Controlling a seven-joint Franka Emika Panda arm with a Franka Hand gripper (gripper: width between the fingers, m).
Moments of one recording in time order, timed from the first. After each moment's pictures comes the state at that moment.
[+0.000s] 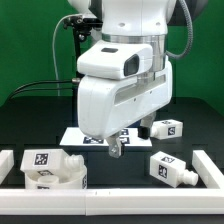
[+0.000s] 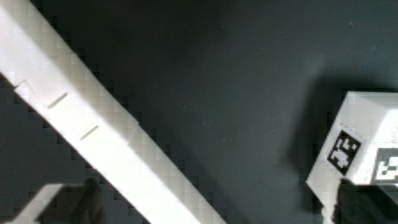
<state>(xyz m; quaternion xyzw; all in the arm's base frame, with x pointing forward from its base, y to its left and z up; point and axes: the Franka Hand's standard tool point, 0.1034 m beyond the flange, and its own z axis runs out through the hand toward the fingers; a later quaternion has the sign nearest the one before) 0.594 0.006 0.084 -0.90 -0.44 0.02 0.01</state>
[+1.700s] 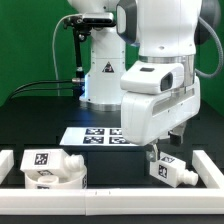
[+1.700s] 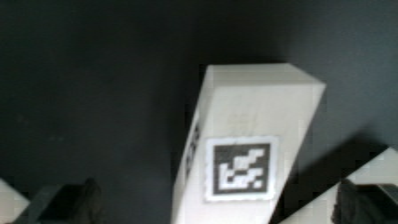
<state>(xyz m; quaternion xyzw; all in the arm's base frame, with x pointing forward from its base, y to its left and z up) 0.538 0.076 0.043 -0.91 -0.42 -0.02 0.02</state>
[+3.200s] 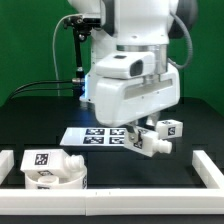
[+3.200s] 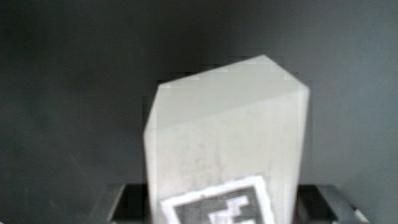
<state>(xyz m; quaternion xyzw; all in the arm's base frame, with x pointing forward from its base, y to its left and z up) 0.500 0.040 0.059 -0.92 -0.40 -0.01 0.01</state>
